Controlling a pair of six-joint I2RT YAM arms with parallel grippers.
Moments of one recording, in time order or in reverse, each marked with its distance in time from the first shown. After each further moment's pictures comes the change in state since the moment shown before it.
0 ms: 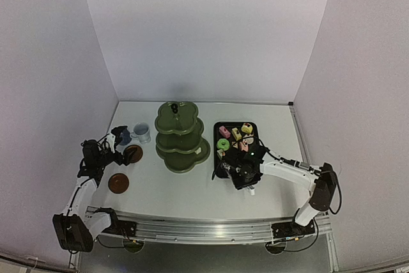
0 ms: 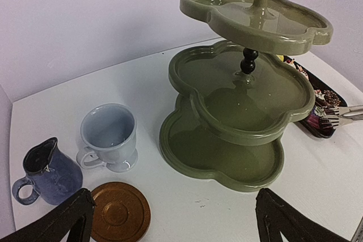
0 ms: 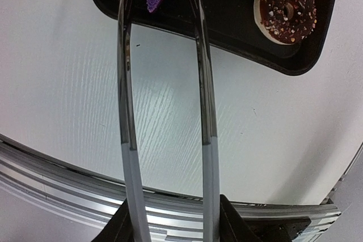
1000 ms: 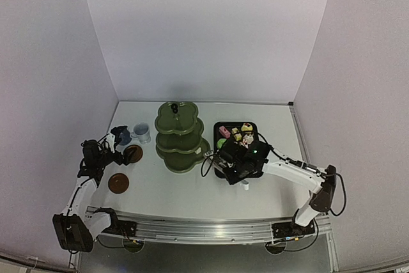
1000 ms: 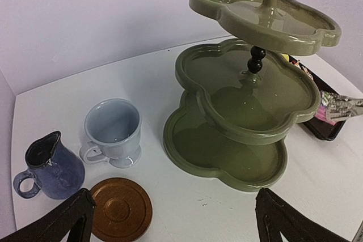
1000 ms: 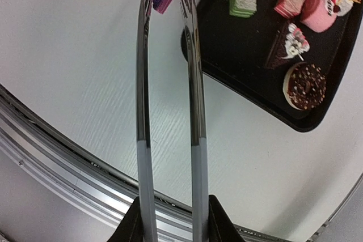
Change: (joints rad) left arm 0.000 0.001 0.000 -0.007 -0.027 -0.020; right arm 0.074 0.012 0.199 0.016 0.024 -0.140
